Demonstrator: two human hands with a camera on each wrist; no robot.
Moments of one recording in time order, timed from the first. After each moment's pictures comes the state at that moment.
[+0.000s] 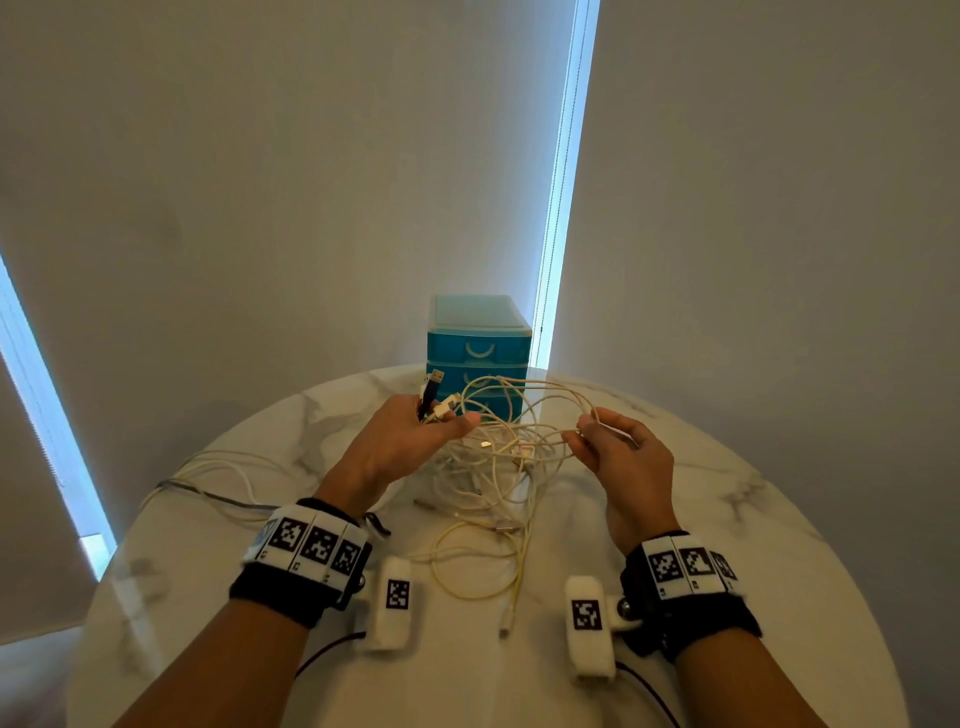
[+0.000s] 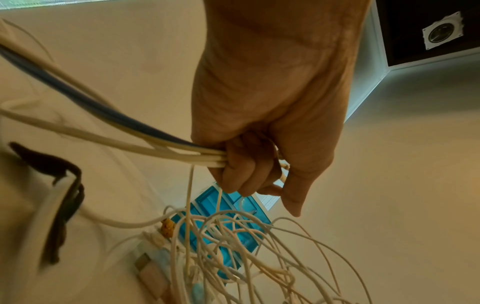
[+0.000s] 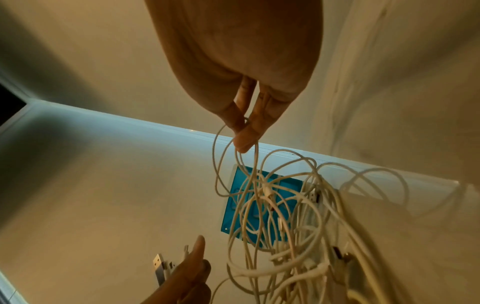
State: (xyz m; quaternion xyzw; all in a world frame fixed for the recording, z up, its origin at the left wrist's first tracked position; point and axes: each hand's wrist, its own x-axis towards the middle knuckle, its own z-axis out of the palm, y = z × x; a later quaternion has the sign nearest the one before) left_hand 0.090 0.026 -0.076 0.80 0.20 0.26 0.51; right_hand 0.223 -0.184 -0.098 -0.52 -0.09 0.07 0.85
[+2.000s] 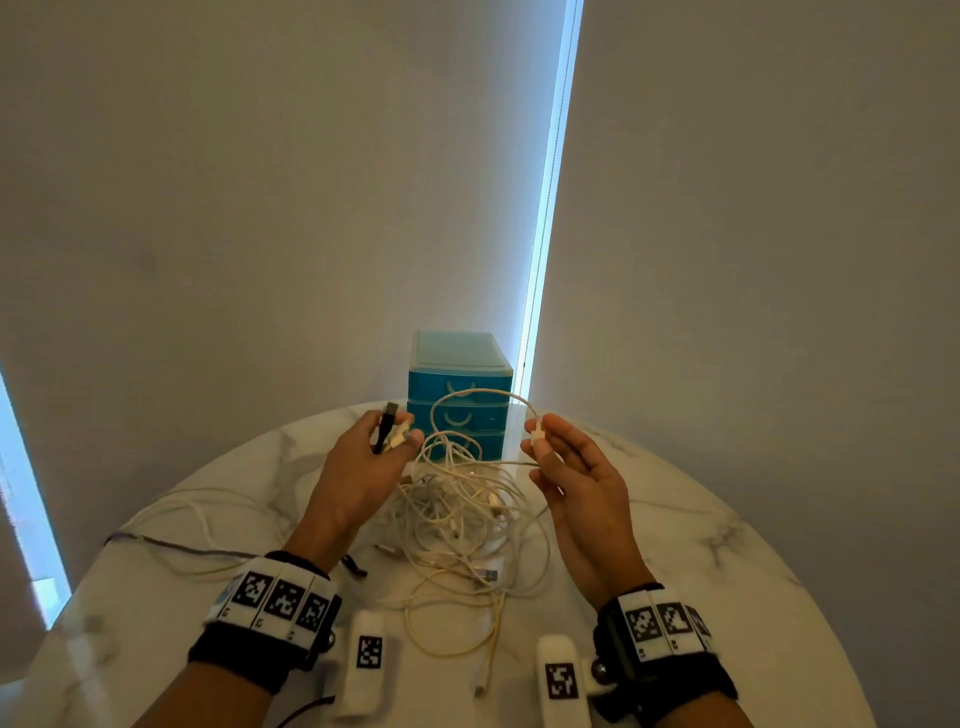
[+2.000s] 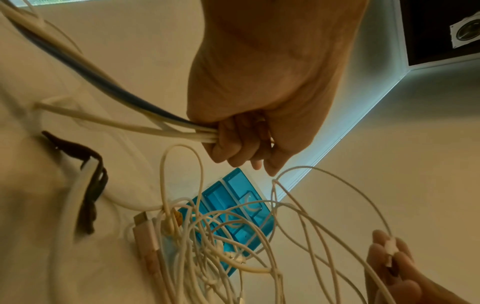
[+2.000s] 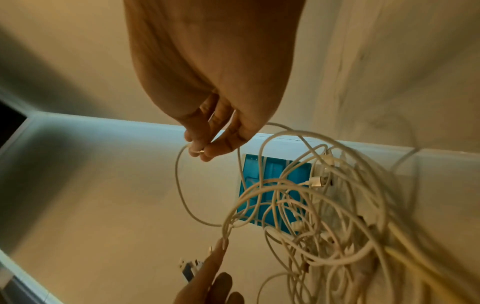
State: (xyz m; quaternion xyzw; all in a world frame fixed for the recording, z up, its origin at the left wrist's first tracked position) left_hand 0.093 0.042 -0.084 0.75 0.22 0.39 0.48; right_hand 0.208 -0.175 -0.085 -0.46 -0.25 0.13 0.84
